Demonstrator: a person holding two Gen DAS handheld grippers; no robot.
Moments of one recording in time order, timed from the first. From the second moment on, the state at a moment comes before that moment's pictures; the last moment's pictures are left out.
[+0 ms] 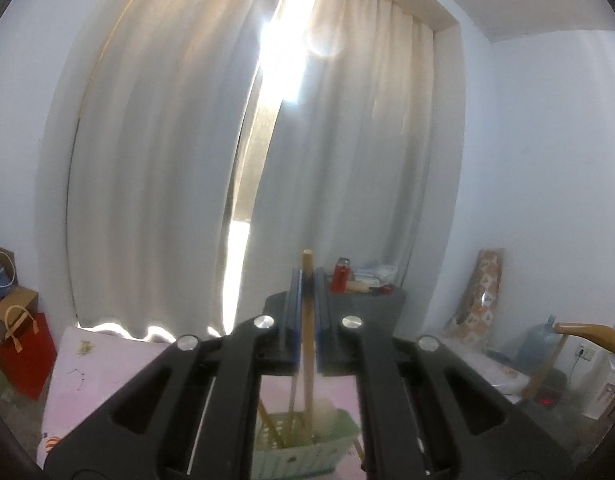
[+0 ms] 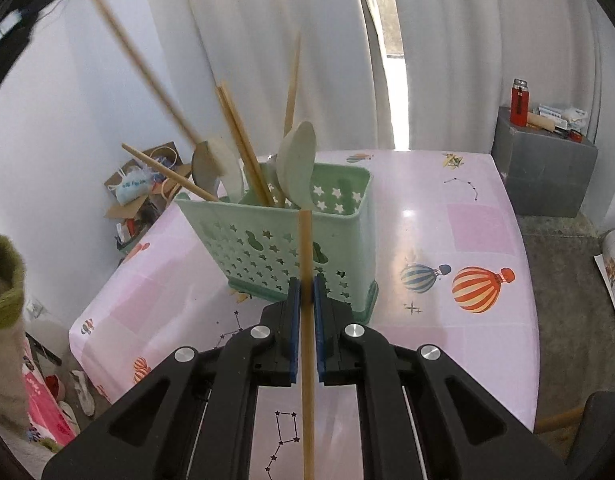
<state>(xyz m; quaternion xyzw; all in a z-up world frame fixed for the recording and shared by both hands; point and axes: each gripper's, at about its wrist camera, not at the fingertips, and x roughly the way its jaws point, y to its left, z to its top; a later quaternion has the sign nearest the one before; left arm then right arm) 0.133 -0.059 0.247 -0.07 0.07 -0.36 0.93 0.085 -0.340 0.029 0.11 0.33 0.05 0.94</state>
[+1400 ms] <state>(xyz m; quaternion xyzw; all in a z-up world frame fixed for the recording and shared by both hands) 0.154 -0.028 0.150 -0.05 0.13 -0.26 0.95 0.087 -0.364 0.153 0.12 0.15 0.09 0.98</state>
